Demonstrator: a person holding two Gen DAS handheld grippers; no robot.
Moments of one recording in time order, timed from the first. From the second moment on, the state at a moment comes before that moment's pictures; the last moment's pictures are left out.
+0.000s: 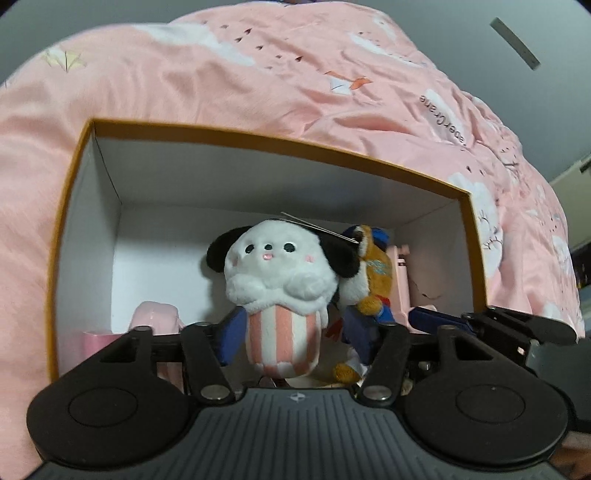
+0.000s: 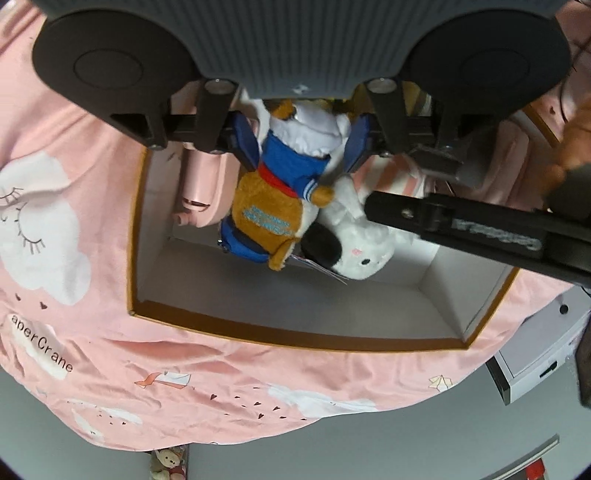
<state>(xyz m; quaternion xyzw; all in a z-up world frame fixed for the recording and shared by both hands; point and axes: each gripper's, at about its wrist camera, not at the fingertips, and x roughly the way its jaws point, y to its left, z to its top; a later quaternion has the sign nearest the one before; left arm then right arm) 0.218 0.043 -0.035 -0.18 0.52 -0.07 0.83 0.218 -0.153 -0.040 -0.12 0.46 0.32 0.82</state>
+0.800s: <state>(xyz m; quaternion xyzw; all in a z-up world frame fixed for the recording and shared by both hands) 0.168 0.026 0.018 -0.08 0.43 -0.05 0.90 0.179 -0.175 0.000 -0.07 0.39 0.32 0.86</state>
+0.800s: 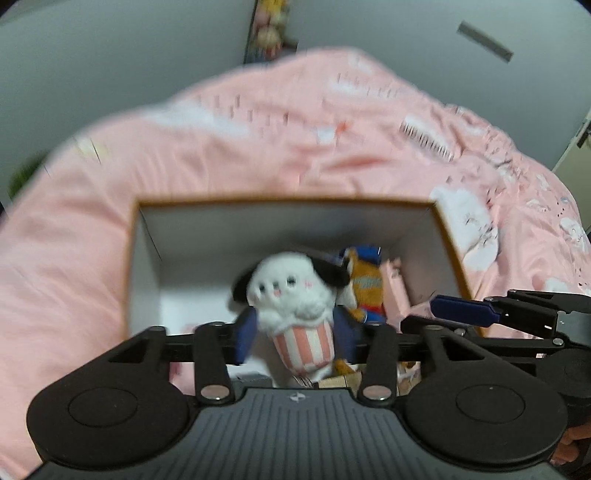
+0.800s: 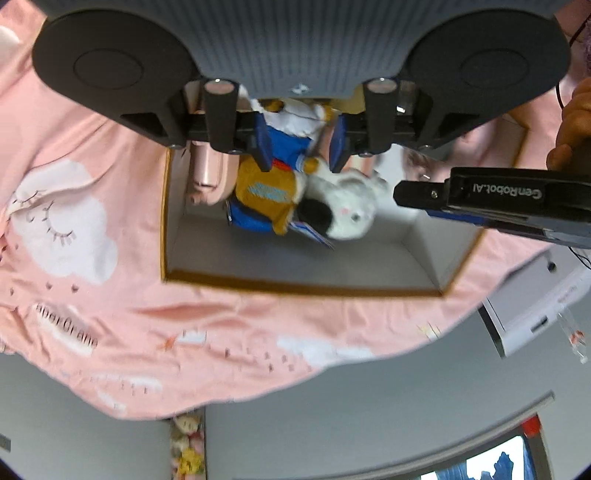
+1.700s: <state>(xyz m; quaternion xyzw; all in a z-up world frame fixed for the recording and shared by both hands) 0.062 0.013 -0.009 -0.01 0.34 0.06 0.94 0.080 -0.203 -0.022 -0.04 0.32 0.23 0.92</state>
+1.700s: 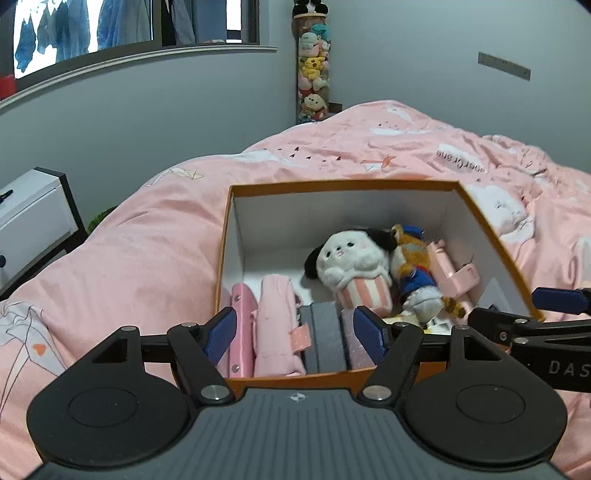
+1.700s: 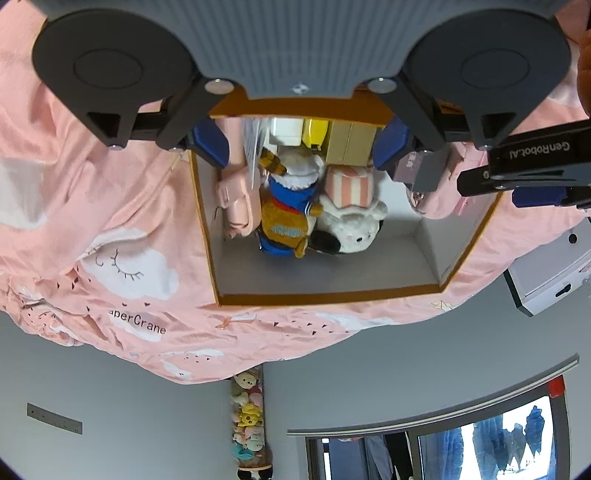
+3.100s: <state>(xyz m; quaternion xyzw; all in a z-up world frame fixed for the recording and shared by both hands) 0.063 0.010 -0.041 0.01 0.34 0.07 0.94 0.065 -0.181 -0.058 -0.12 0.30 0.23 0.92</state>
